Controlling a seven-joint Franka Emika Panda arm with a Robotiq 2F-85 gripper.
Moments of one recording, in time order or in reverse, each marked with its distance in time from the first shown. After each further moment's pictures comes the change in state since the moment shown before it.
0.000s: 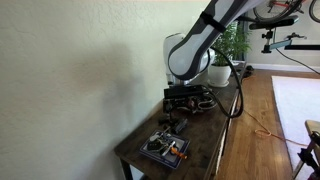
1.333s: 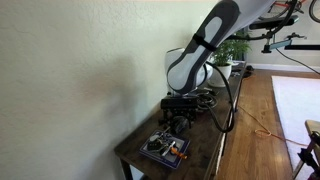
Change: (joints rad) arm 0.007 0.114 -0.013 0.039 0.070 0.076 0.116
